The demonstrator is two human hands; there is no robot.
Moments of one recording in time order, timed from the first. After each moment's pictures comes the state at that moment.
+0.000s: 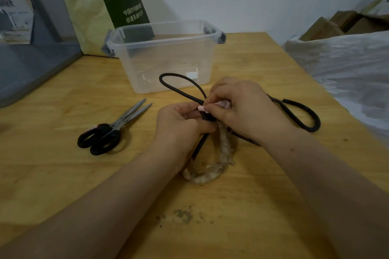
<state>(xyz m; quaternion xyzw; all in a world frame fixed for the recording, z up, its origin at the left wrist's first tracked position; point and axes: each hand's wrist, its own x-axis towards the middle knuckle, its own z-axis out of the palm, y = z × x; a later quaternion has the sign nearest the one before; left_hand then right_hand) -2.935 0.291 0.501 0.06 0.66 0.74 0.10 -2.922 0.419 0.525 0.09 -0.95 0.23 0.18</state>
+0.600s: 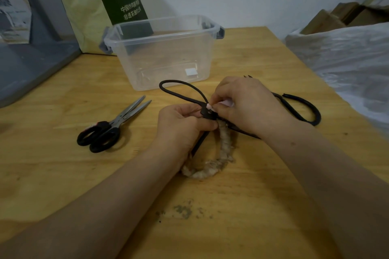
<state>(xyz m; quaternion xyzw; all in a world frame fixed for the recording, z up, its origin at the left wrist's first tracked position) -2.932 0.294 0.498 0.04 0.68 0.72 0.12 -2.918 0.419 0.532 0.03 -0.98 0.16 0.10</state>
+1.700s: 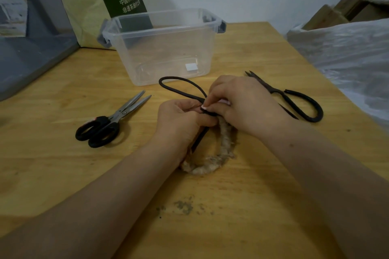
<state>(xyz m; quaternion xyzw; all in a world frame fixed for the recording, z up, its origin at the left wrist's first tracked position) -2.933 0.292 0.501 0.04 0.70 0.70 0.11 -2.919 0.414 0.523 0.06 -0.97 0.18 0.11</state>
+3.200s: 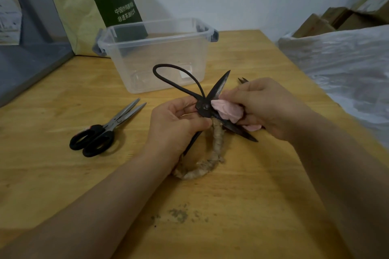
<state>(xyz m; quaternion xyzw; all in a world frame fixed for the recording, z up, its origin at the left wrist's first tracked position) -2.933 0.289 0.502 0.11 0.67 0.73 0.08 -2.910 0.443 0.530 -0.16 -0.79 0.60 0.03</state>
